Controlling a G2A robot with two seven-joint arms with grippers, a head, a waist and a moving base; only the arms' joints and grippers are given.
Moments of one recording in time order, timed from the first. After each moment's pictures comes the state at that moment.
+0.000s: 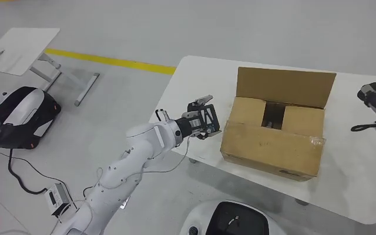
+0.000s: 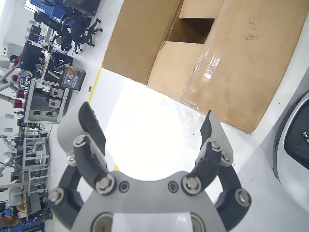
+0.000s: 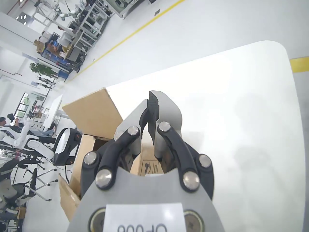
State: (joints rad) left arm 1.15 -1.04 -1.36 -2.02 1.59 -0.63 -0.36; right arm -0.74 -1.14 1.48 -1.41 -0.55 0.04 0.62
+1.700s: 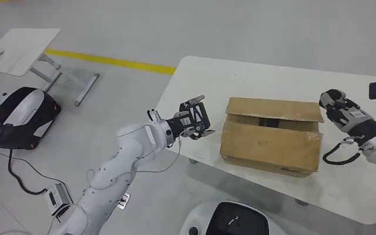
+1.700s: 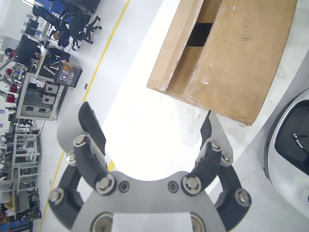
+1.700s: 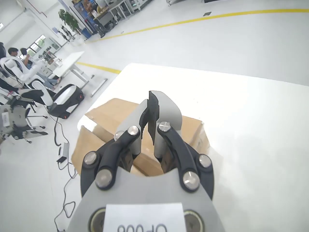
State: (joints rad) left arm 1.19 -1.03 -1.43 -2.03 1.51 -0.66 -0.37; right arm -0.94 -1.10 1.41 -1.82 -0.58 -0.09 0.68
